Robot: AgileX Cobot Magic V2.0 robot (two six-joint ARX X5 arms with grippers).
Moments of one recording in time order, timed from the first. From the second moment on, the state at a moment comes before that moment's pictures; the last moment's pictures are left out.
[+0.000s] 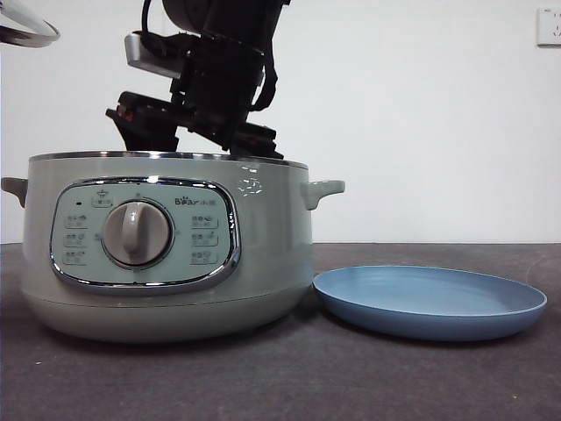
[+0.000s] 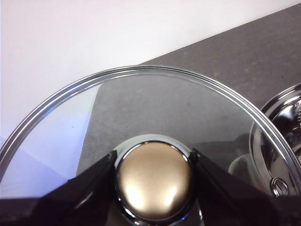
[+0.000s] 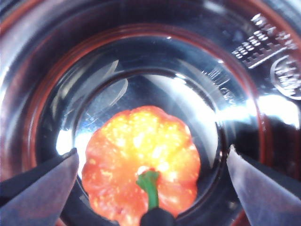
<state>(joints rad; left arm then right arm) -0.48 0.79 1.12 -0.78 -0.64 0.12 0.84 2.12 1.91 -0.89 -0.03 -0.15</state>
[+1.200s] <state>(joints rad) -0.48 0.79 1.12 -0.75 -0.48 0.12 0.71 1.78 1.91 -1.25 -0.07 -0.09</state>
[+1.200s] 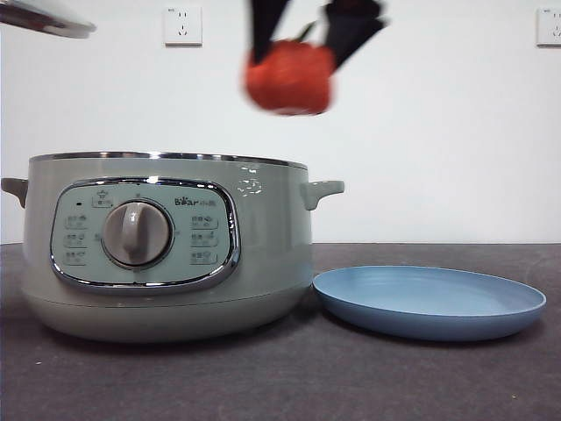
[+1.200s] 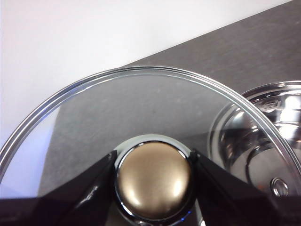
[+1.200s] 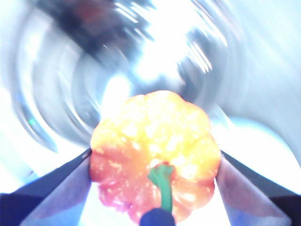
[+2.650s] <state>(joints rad) -0.48 0.79 1.12 -0.69 -0.41 0.11 0.53 1.61 1.08 -0.60 0.15 0.12</state>
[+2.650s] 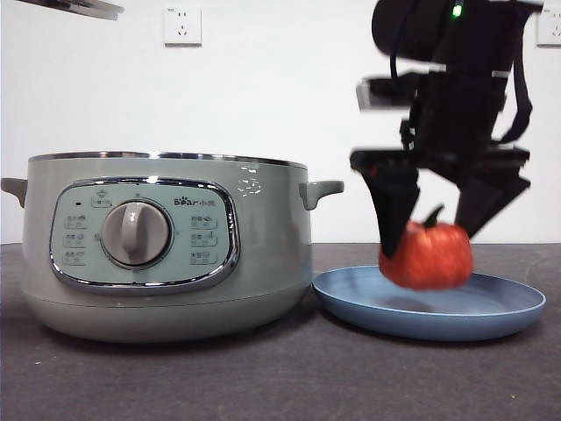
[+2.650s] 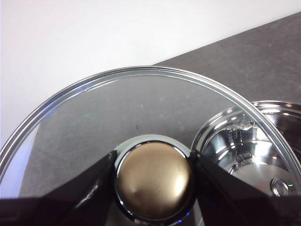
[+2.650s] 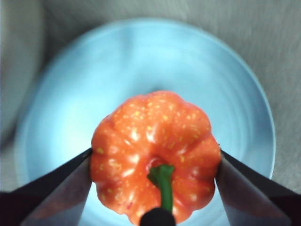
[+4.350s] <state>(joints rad) -0.48 1.02 1.12 -0.60 -0.06 0.10 0.48 1.19 1.08 -0.66 0.10 0.11</state>
